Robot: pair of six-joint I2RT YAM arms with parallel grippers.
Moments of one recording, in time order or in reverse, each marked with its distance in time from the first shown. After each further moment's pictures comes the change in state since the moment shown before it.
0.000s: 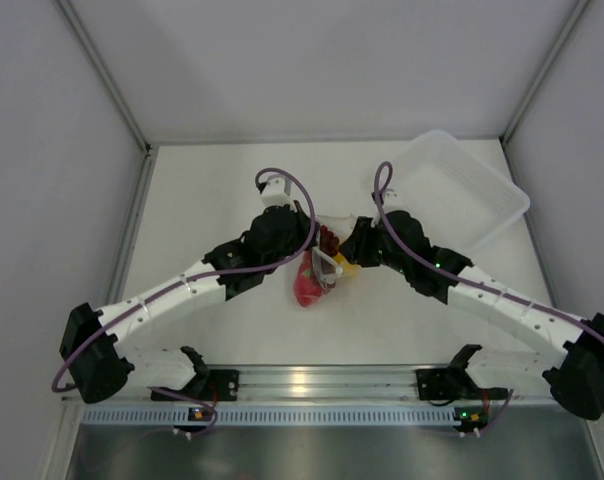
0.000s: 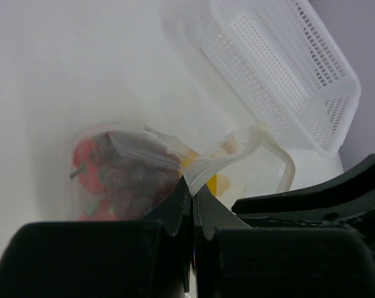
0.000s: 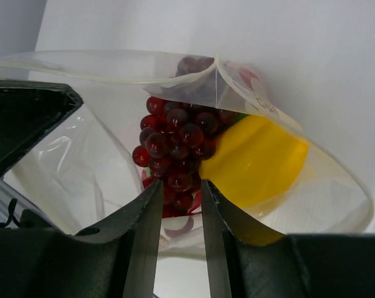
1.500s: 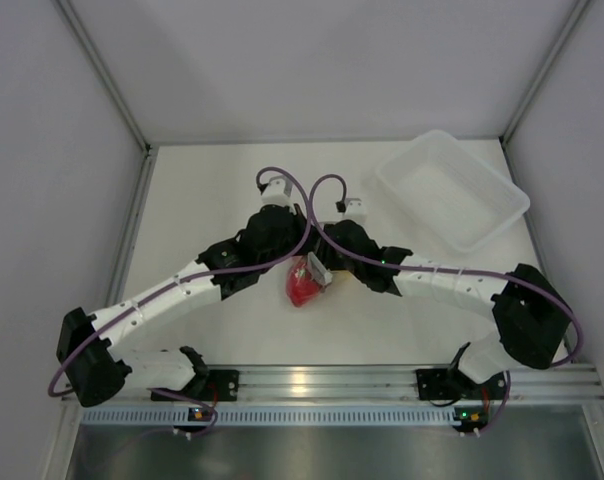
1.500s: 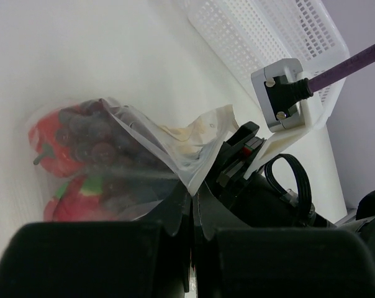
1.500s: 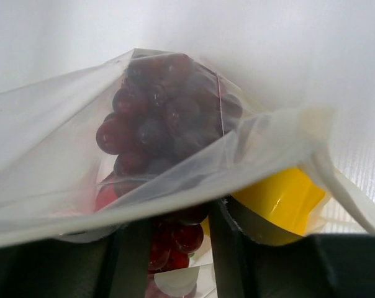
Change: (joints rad) left arm 0.008 -0.023 0.021 -0.083 0.113 -0.026; right arm 0.131 0.386 0.061 0.147 0.262 0.065
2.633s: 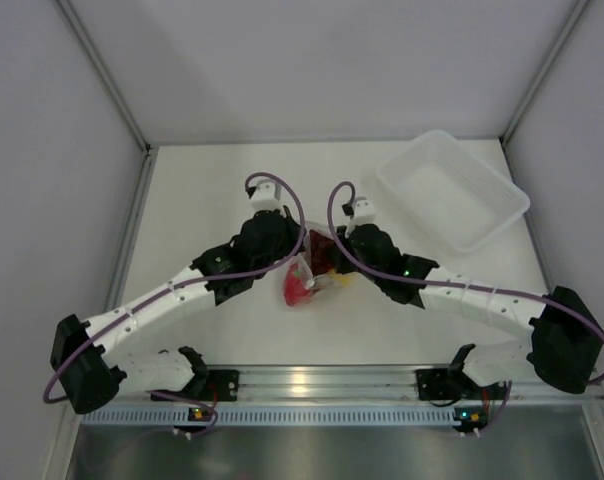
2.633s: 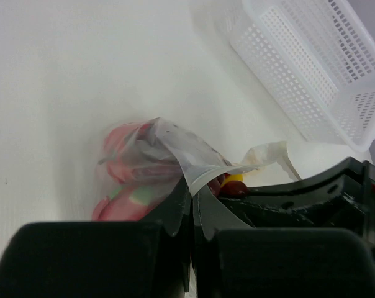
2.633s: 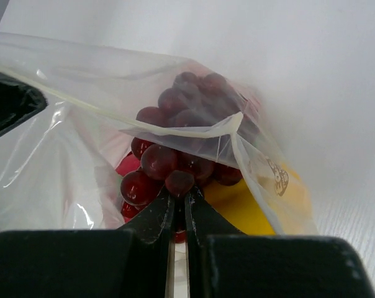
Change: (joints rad) left arm 0.015 -0.059 -0.060 -0.004 -0.131 0.066; right arm 0.002 -0.185 -0.106 0.089 -0.093 -0.171
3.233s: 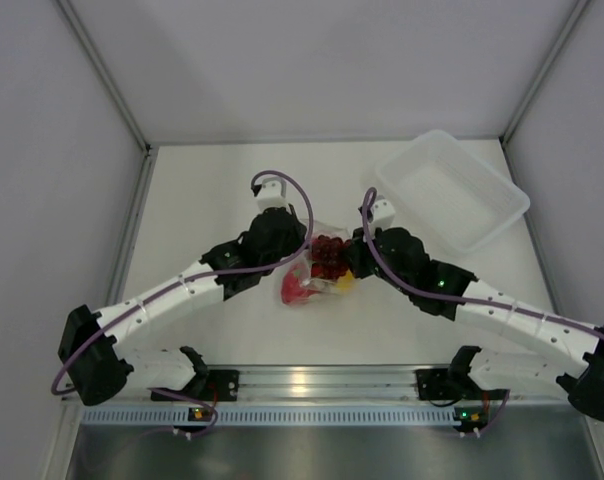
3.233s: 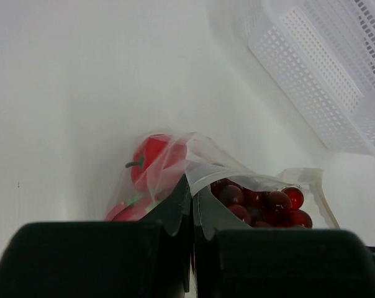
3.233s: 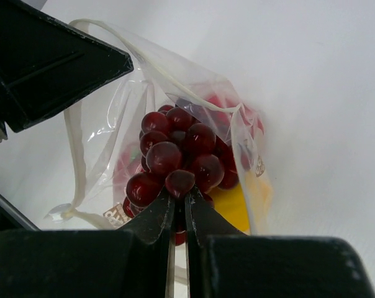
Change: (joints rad) left arm 0.000 0.070 0.025 0.004 -0.051 0.014; right arm 0.025 -0.242 0.002 -0.165 -0.014 -0.106
